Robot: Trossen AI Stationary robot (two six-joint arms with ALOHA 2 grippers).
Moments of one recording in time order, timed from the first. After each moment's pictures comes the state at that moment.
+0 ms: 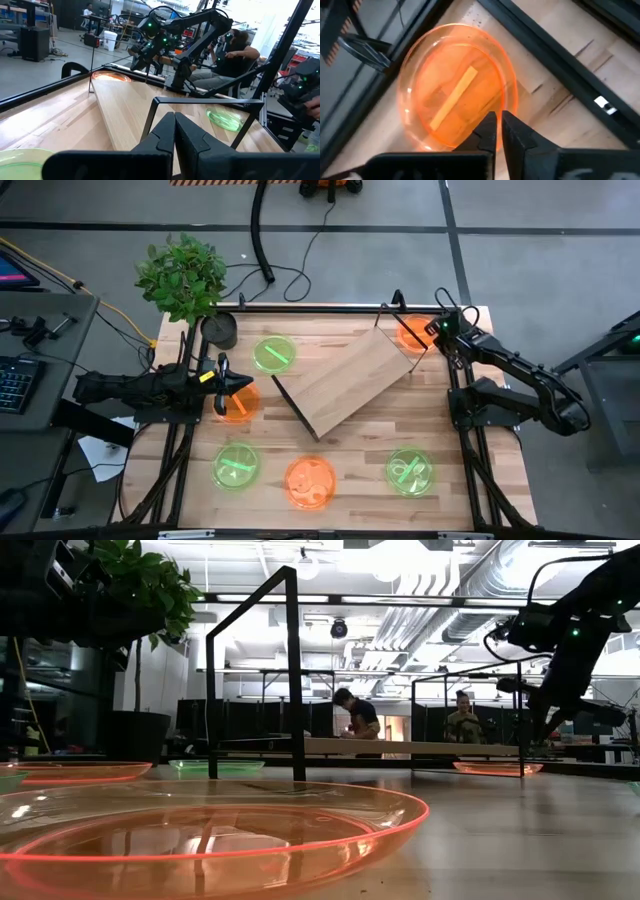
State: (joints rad) left arm -0.04 0.03 0.01 0.04 -0.19 -0.23; right arm -1.03 0.91 0.42 -0.52 0.20 1.28
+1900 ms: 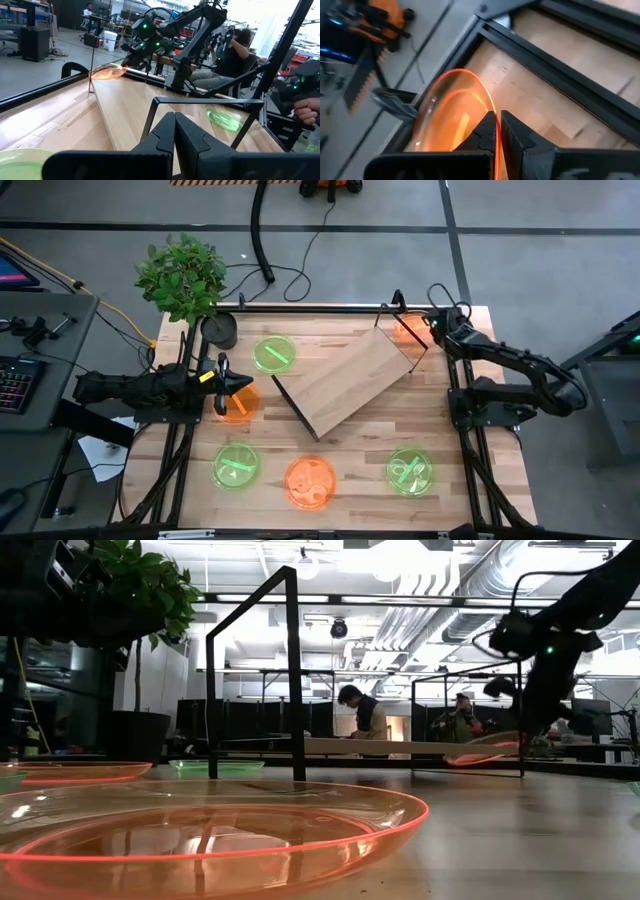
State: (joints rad) left arm -0.04 0.03 0.01 0.04 -0.19 -0.23; right arm -0.96 1.07 0.42 -0.26 0.46 1.40
